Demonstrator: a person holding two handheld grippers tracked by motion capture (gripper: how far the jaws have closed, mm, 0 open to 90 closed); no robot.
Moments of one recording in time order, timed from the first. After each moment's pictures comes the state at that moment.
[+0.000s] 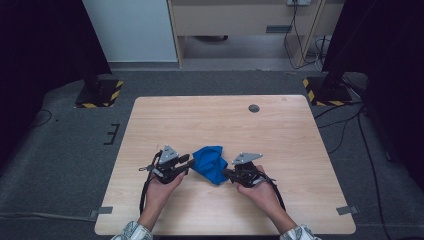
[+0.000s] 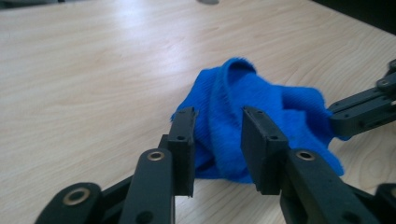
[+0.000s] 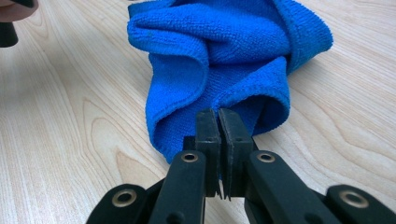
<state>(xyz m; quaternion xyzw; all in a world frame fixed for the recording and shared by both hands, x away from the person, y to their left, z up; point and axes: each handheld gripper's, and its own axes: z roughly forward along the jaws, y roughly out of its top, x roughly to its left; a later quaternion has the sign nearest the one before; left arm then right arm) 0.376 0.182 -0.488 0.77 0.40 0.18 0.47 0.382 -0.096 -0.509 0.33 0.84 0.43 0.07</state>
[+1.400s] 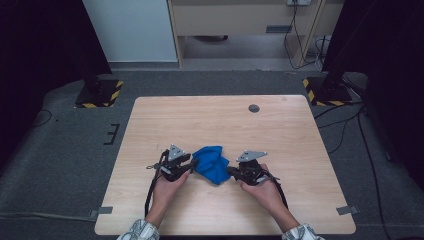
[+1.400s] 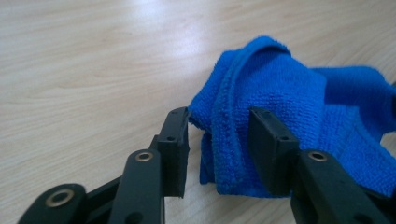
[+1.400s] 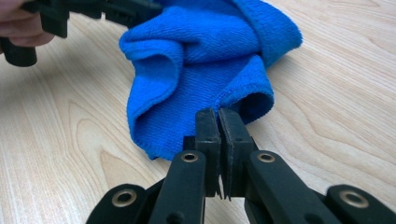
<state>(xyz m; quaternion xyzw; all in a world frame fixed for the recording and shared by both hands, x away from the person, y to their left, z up) 0.395 0.170 -0.514 0.78 0.43 0.18 0.42 0.387 -0.108 -0.507 0.34 0.83 0.43 0.08</state>
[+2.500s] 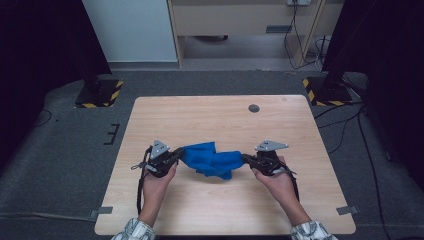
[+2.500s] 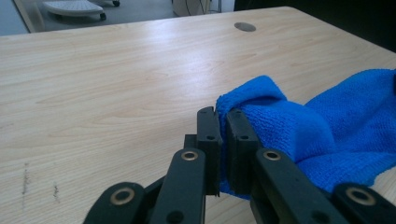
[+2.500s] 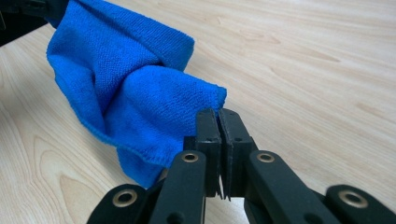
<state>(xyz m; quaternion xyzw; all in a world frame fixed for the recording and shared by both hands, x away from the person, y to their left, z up) 0.386 0.205 -0.478 0.72 0.45 0.22 0.48 0.401 -0.153 -0.482 0.39 0.79 0.46 0.13</state>
